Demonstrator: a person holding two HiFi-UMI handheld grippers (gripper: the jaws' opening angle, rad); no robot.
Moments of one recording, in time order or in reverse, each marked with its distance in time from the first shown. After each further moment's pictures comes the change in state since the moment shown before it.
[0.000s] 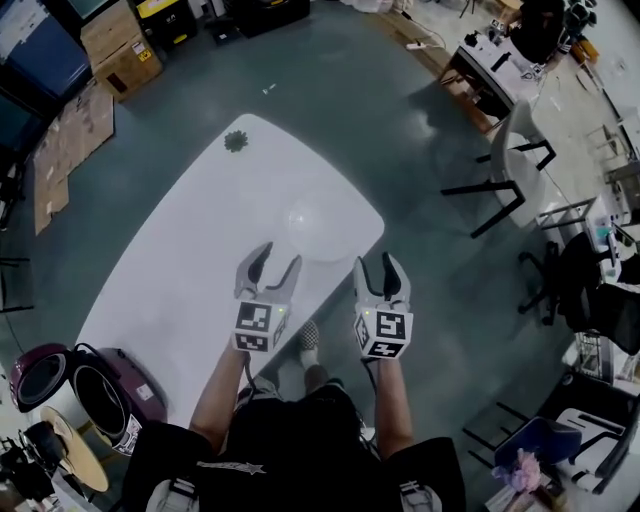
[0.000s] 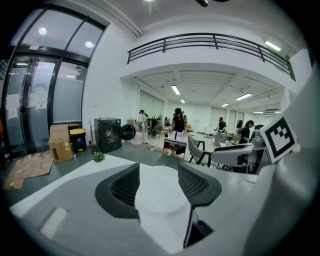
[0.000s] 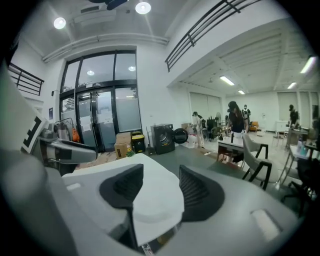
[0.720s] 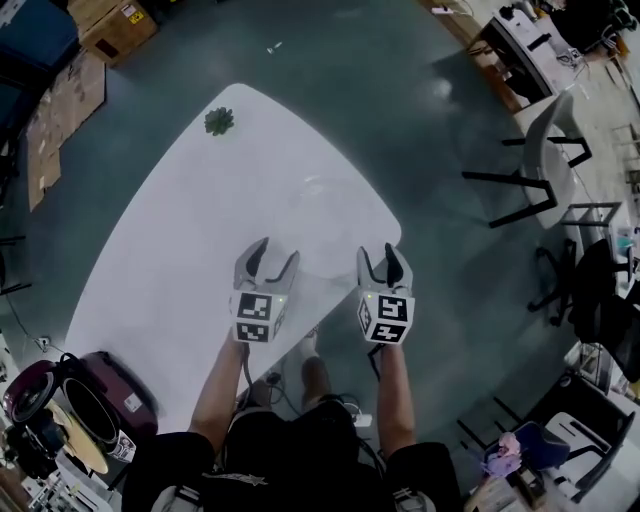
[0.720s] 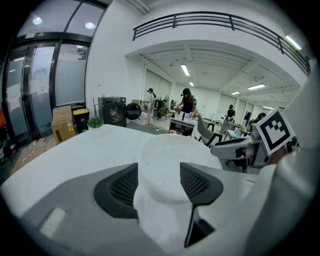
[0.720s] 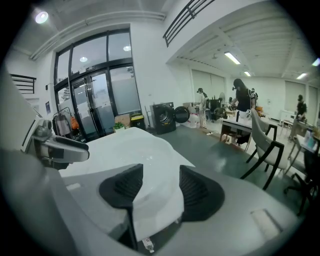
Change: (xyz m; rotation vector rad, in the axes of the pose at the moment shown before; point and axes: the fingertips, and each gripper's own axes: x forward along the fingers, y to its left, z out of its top) left arm 0.101 0.041 -0.111 -0.050 0.212 0.043; right arm 0.119 -0.039 -0.110 0.015 0.226 0.033
